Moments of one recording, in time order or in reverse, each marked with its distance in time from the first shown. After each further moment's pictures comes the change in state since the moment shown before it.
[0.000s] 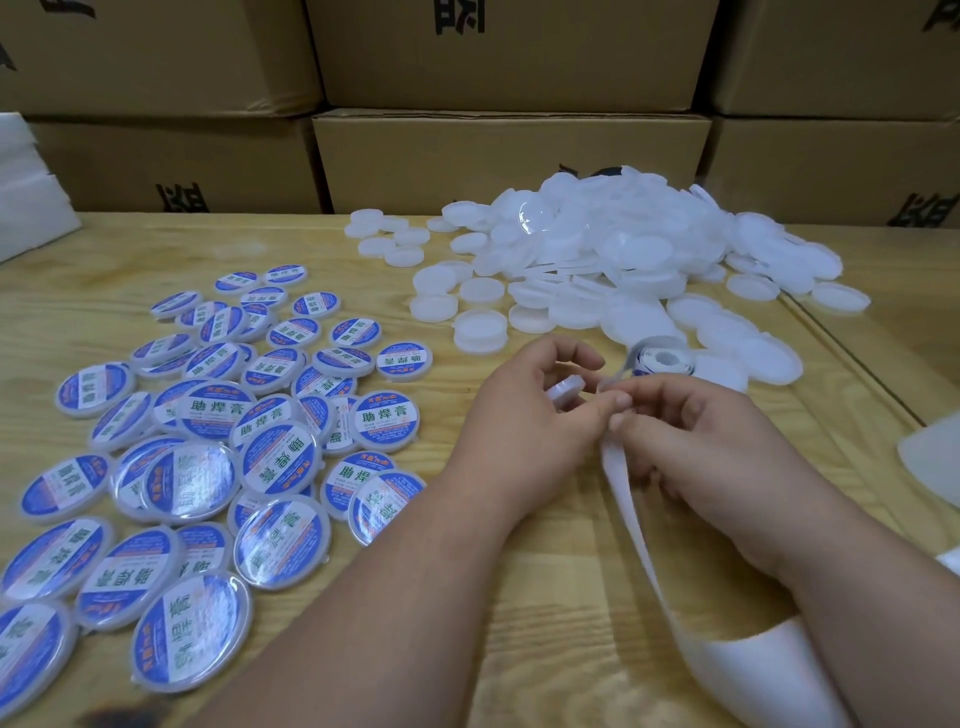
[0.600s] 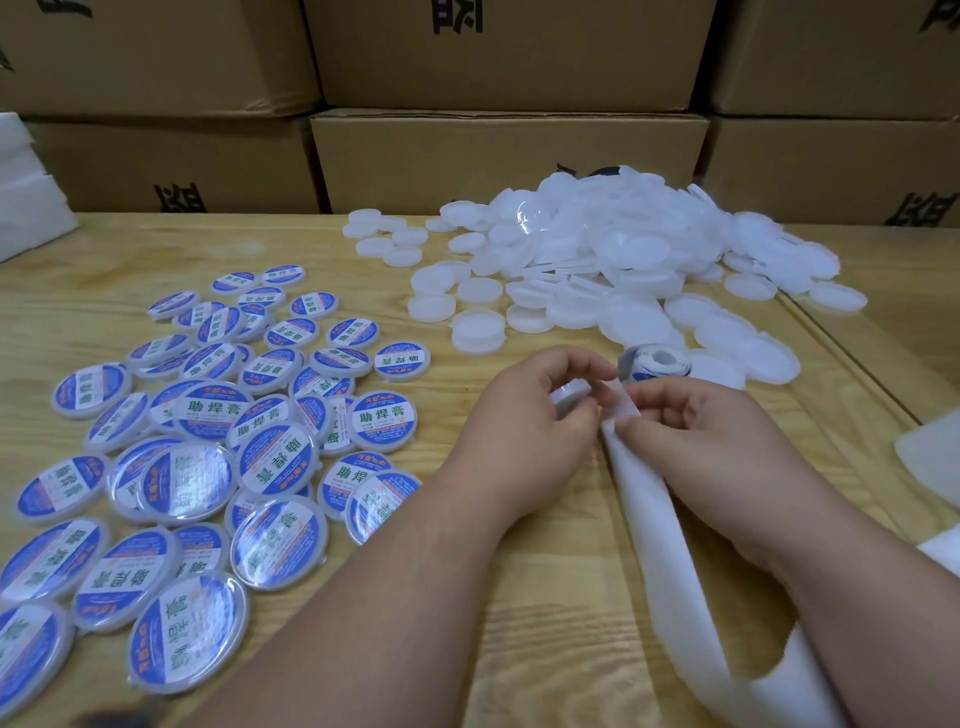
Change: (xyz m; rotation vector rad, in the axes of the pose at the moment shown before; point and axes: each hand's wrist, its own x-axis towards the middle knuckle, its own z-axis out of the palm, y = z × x) left_hand -0.001 -0.001 -0.001 0.098 -0.069 0.002; right_hand 0.003 0.006 -0.004 -0.082 0.007 0.033
